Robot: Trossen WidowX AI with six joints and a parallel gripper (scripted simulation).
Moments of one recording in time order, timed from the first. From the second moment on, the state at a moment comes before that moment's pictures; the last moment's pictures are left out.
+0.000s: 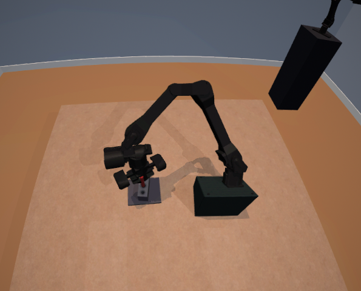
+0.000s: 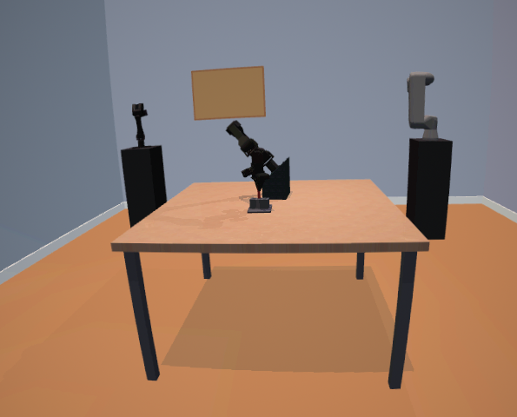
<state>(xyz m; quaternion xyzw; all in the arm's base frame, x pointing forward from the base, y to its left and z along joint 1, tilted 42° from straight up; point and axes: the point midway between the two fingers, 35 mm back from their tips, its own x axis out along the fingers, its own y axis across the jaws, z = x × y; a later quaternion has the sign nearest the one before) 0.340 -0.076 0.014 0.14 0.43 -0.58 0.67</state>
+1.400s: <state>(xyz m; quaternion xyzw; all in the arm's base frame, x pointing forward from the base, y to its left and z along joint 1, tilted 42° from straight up) 0.338 -0.077 0.011 0.14 0.43 -0.58 0.67</state>
